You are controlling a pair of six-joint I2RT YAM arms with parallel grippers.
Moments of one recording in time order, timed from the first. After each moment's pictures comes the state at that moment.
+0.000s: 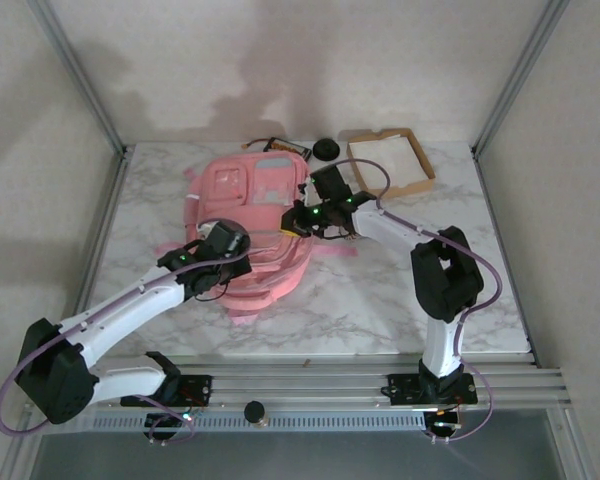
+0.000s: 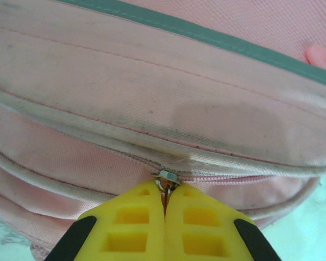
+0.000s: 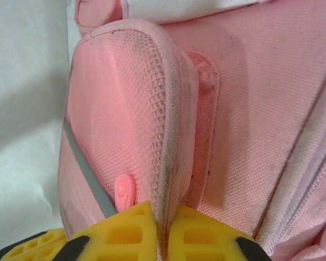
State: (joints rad) left arm -0.61 1.20 0.86 -0.63 -0.23 -0.89; right arm 0.60 1.90 1.43 -0.38 -0.58 0.76
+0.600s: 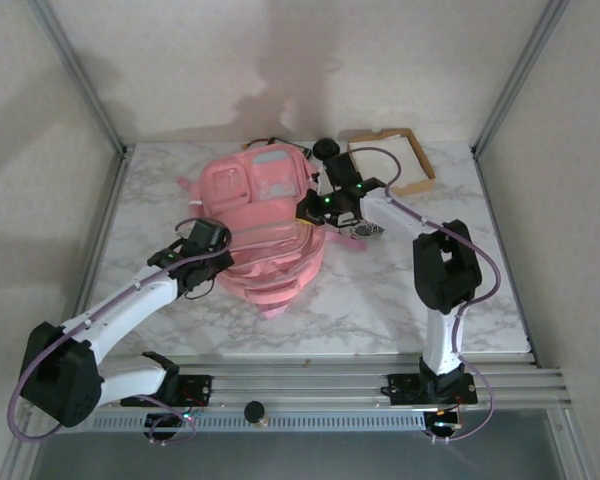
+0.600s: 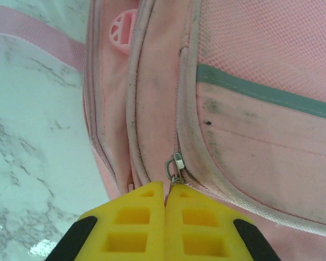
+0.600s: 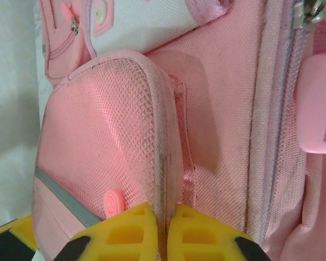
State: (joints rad) left arm -0.43 1.21 0.78 -0.56 -0.26 -0.91; right arm 0.52 1.97 1.55 -0.50 -0.51 0.64
